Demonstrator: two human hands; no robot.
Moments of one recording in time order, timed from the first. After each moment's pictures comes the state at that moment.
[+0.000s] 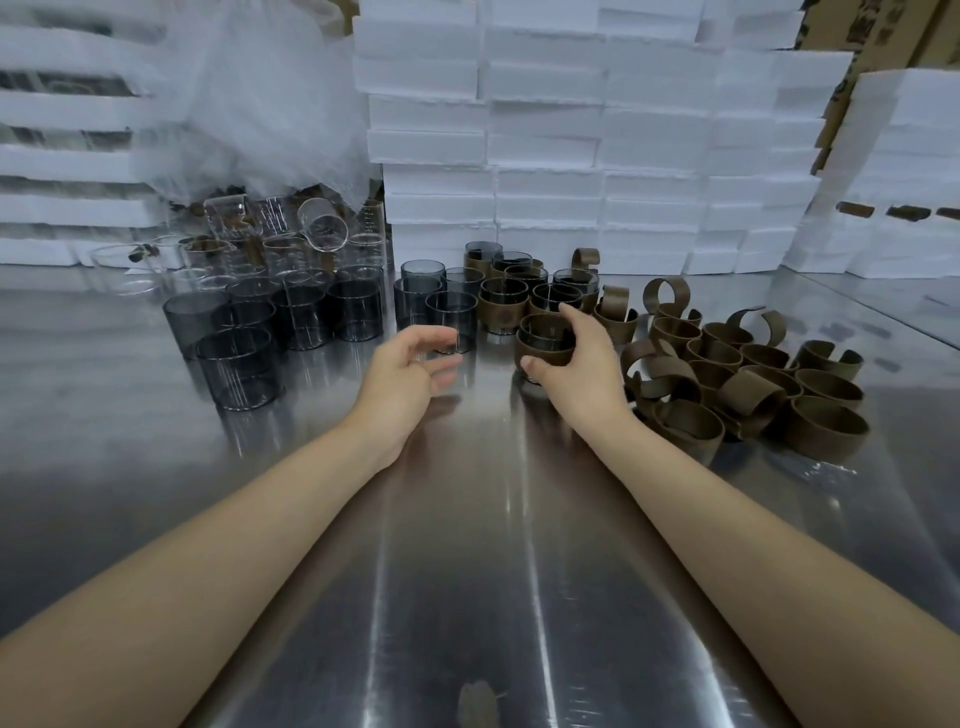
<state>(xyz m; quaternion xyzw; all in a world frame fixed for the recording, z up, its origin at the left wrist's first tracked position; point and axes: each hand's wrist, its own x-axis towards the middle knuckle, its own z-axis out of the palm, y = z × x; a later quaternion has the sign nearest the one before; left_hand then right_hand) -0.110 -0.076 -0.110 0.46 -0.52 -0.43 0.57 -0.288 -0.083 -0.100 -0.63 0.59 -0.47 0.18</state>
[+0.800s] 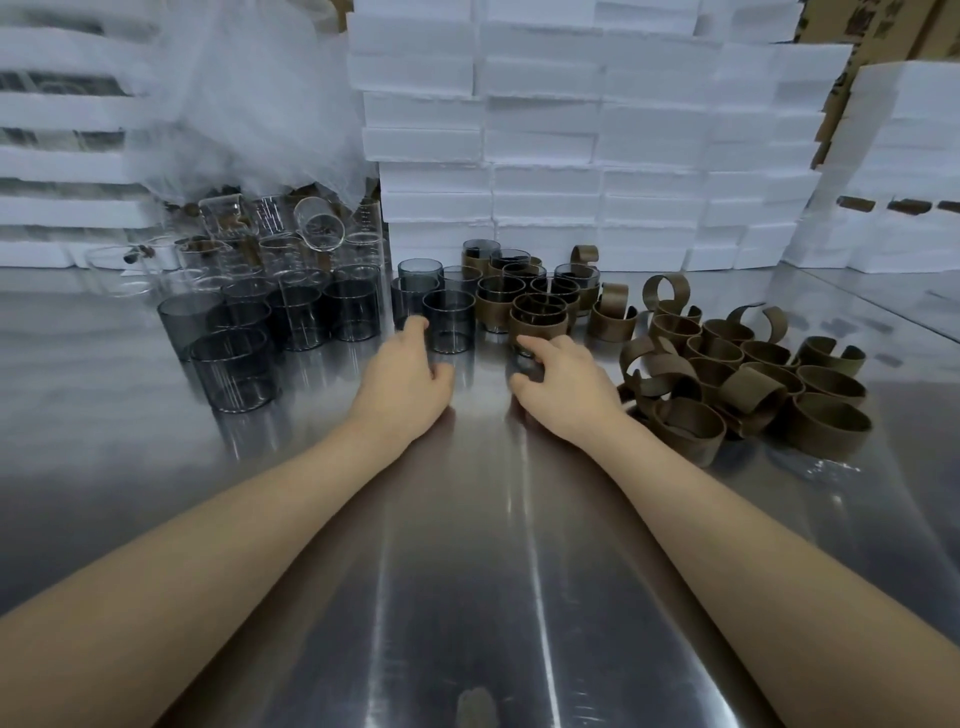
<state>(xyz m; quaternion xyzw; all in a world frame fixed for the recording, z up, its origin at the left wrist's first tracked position) -0.106 -0.094 -0.113 0.60 -0.71 -0.05 0.36 -0.289 -0.092 -0.106 -0.73 0.64 -0.23 0.09</state>
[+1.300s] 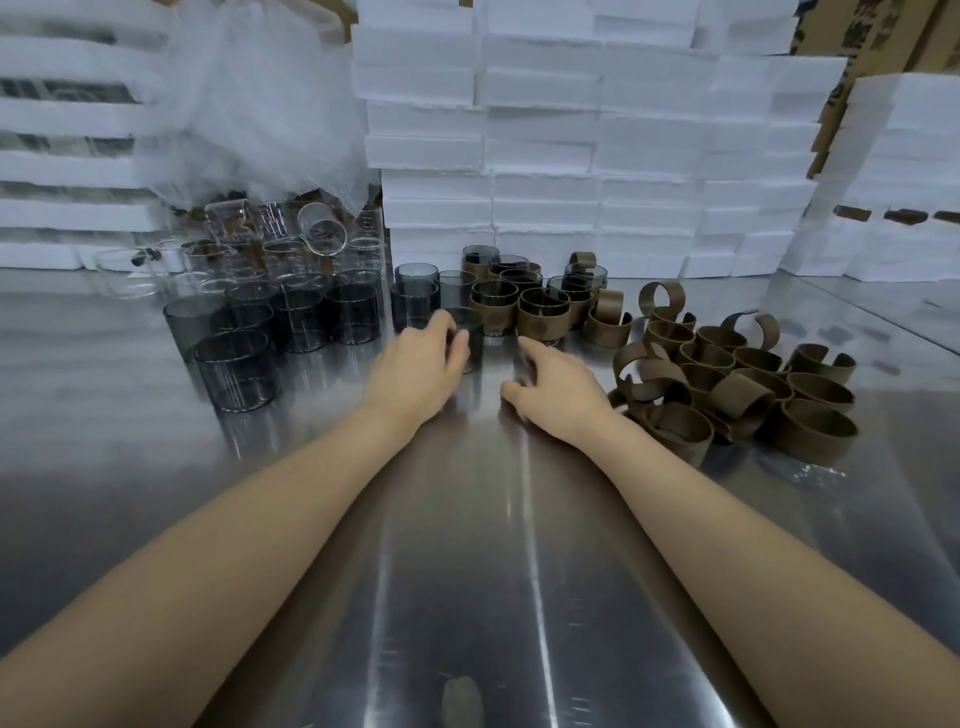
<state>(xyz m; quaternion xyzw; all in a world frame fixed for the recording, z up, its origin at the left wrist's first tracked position) -0.119 -0.105 -0.104 0.58 -0.73 0.02 0.36 -0.291 -0.098 -0.106 -0.75 0.62 -0.23 0.11</state>
